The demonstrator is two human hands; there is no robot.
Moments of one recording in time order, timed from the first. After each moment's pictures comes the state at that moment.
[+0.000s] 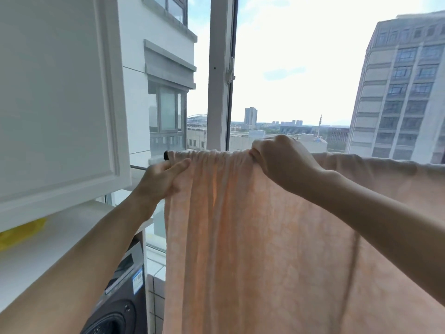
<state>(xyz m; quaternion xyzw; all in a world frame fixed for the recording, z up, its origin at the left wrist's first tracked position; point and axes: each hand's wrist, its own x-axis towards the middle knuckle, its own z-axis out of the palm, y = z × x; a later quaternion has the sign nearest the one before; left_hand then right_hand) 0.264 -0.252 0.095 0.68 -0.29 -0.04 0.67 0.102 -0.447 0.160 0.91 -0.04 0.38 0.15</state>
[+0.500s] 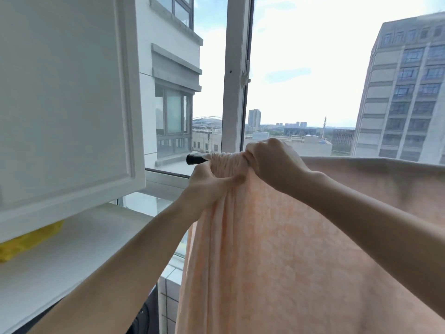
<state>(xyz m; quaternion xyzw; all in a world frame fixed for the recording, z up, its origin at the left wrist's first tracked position) 0.237 -0.268 0.106 0.71 -0.33 -0.02 0.62 0.155 -0.407 0.155 0.92 -0.02 0.38 0.12</state>
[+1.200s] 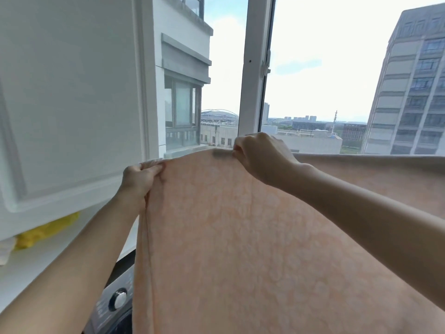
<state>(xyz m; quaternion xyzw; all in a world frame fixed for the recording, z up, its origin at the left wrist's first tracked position) 0.372 -0.163 0.074 0.64 -0.11 0.02 0.76 0.211 -0.366 0.148 0.92 0.02 0.37 0.10</state>
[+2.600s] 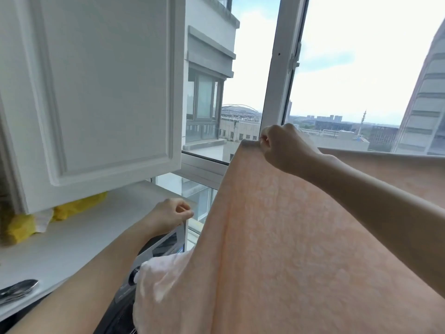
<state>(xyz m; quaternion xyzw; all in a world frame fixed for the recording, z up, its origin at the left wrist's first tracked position) 0.352 -0.135 -0.014 0.89 -0.25 -0.03 0.37 0.214 -0.359 0.152 0.94 -0.04 0.34 0.04</state>
